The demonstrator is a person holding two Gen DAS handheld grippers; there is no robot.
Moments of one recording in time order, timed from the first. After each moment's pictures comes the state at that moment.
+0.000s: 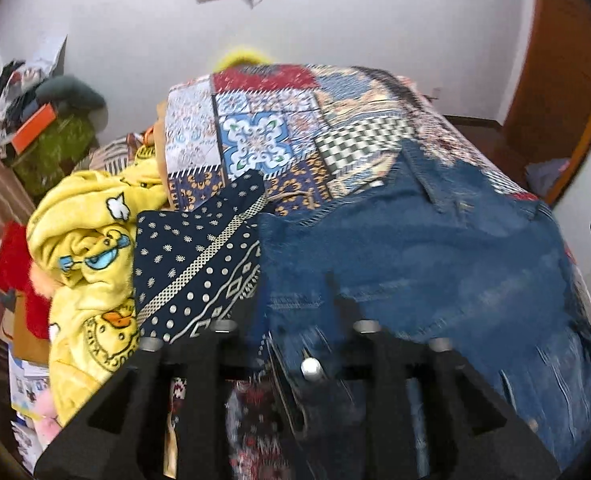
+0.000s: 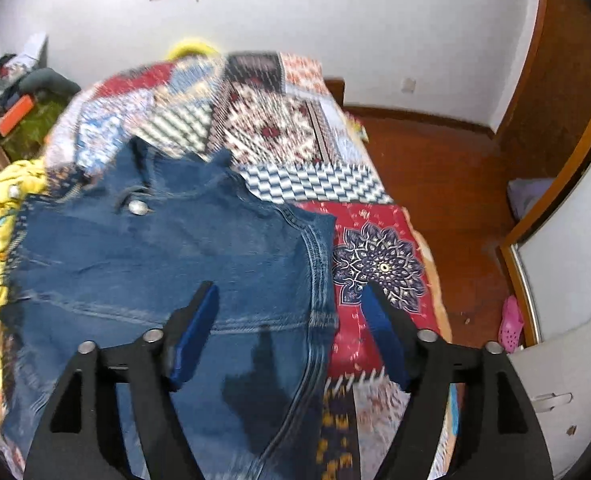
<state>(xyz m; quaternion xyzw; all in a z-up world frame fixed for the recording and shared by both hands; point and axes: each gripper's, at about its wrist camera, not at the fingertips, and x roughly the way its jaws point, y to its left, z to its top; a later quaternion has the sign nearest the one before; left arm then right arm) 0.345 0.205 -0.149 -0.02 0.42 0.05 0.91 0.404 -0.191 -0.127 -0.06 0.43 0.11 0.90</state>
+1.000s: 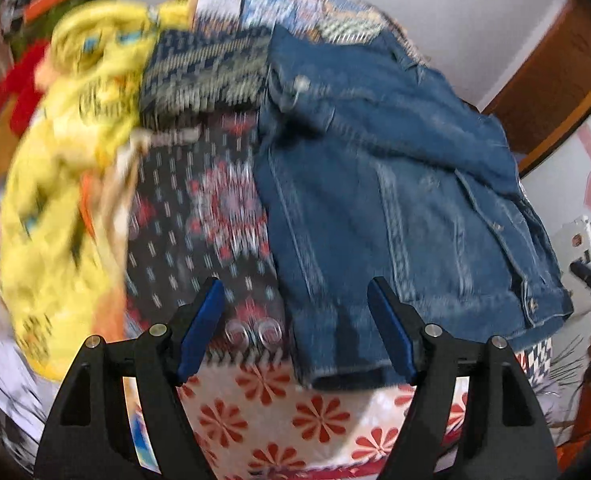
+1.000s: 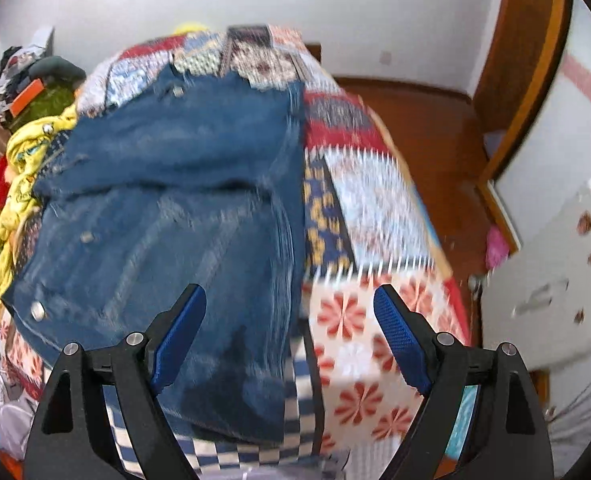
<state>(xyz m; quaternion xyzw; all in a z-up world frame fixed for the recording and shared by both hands) 0.143 0.200 -0.242 -0.18 0.51 0.01 0.84 0.213 -0.231 -0.173 -0.04 0.47 0.08 0.88</state>
